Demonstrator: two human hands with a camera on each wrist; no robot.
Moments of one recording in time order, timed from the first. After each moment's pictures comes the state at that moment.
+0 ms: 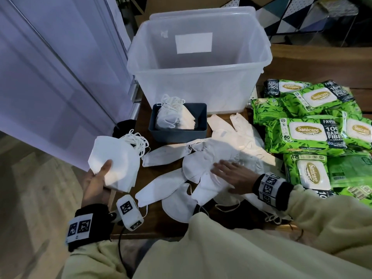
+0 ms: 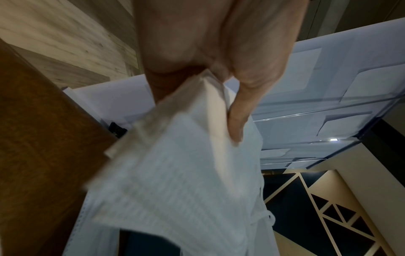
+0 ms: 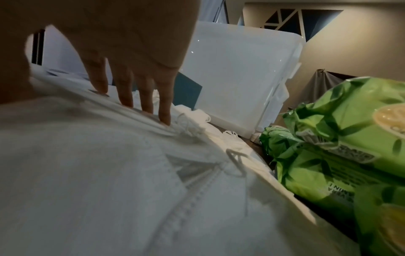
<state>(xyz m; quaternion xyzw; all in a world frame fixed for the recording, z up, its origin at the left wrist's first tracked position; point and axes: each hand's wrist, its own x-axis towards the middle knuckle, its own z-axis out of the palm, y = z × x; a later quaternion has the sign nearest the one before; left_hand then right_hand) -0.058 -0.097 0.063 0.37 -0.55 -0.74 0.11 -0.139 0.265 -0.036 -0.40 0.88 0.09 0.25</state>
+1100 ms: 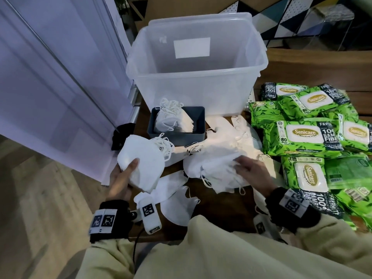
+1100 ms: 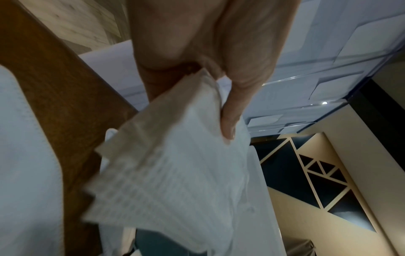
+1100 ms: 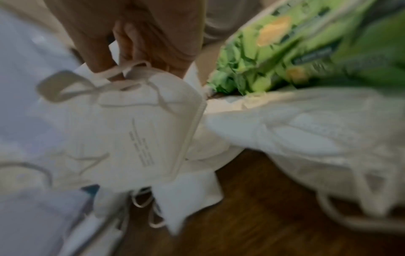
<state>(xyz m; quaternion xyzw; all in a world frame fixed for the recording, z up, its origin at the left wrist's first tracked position) -0.083 -0.048 0.055 0.32 -0.56 -0.76 0.06 -0.118 0.286 0.002 -0.04 0.85 -0.51 0.10</state>
